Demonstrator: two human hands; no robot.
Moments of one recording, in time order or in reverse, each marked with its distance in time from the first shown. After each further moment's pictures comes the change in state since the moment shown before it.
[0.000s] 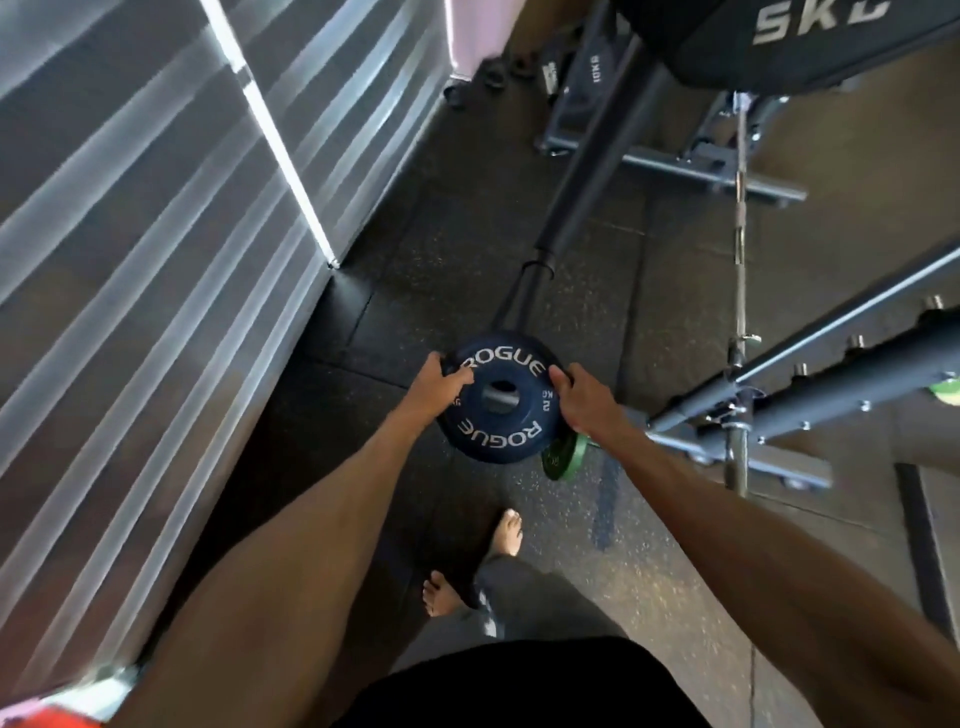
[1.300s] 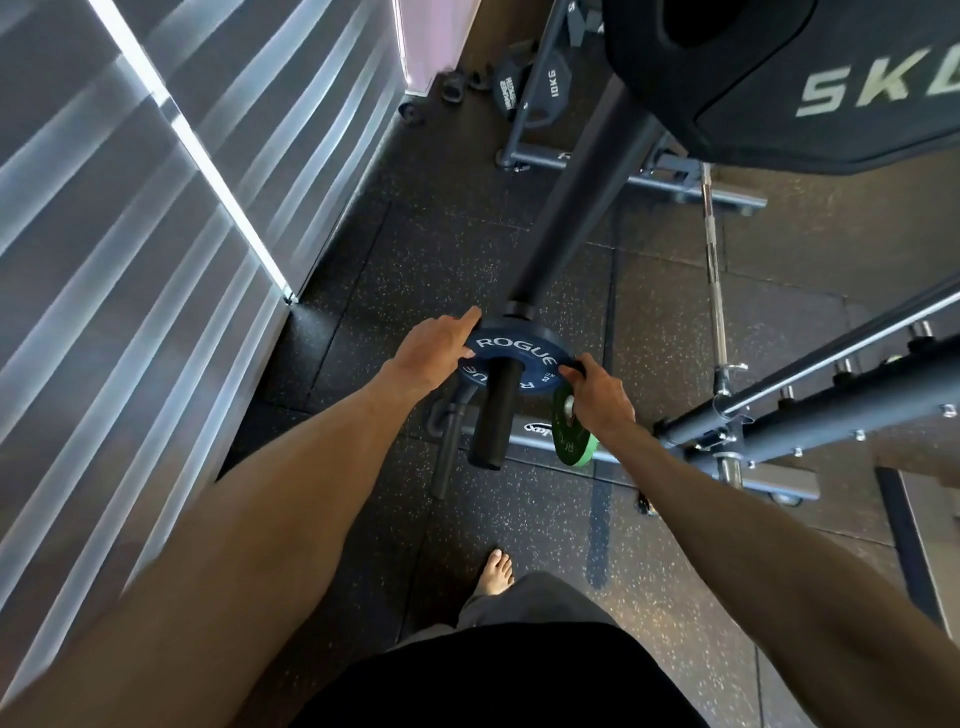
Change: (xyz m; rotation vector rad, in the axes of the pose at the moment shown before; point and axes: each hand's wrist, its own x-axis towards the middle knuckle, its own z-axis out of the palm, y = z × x) left_hand 0.142 0.097 -0.003 1.119 0.050 0.815; right_hand 0.120 0.007 -0.032 -0.031 0.214 0.017
